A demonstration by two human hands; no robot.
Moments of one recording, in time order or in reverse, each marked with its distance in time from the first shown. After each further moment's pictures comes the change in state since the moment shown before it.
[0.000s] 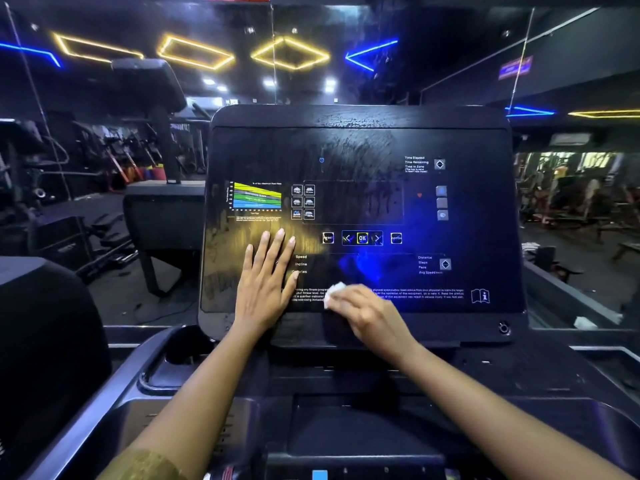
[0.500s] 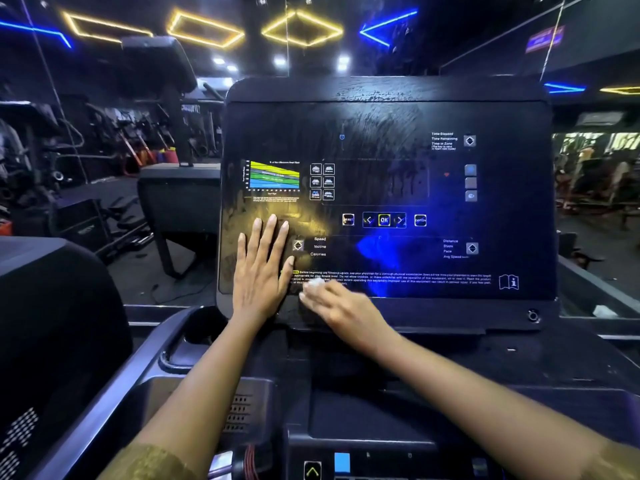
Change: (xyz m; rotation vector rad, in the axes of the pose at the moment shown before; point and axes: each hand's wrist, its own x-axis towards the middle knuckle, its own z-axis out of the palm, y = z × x) left_hand -0.017 -0.023 -0.005 -0.008 -0.003 -0.100; right_hand 0.023 -0.042 0.035 -0.128 -0.048 -0.209
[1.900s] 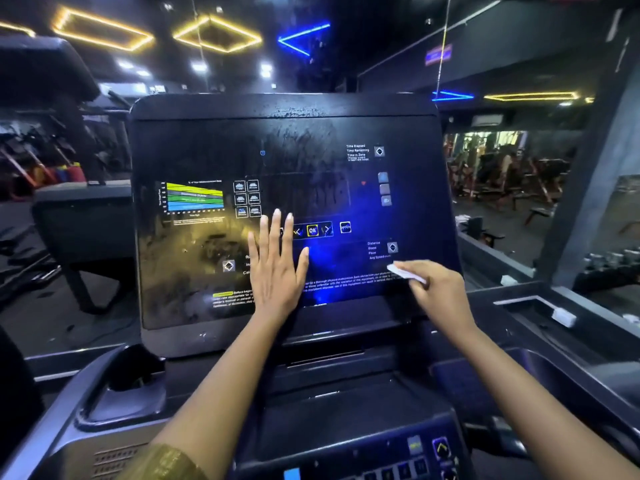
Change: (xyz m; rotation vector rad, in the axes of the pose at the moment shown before) left_hand 0.049 0.119 0.020 -0.180 0.020 0.012; right_hand -0.114 0.099 -0.117 0.176 0.187 0.932
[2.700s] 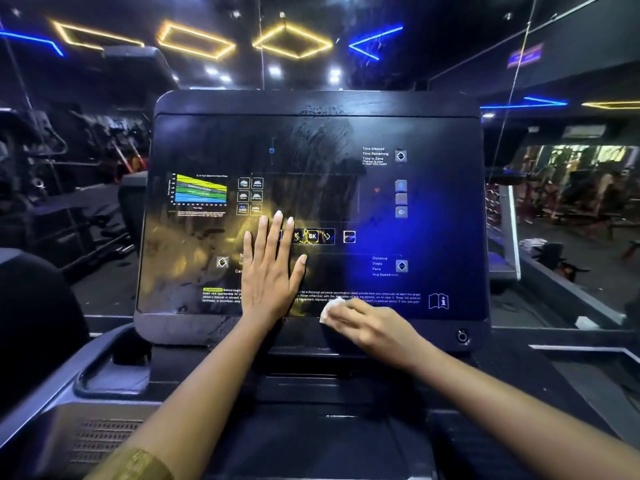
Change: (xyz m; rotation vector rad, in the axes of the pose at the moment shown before) left_hand -0.002 0.004 0.008 0.203 0.010 -0.048; right_hand 0.012 0.001 0.057 -0.222 -0.175 -1.110
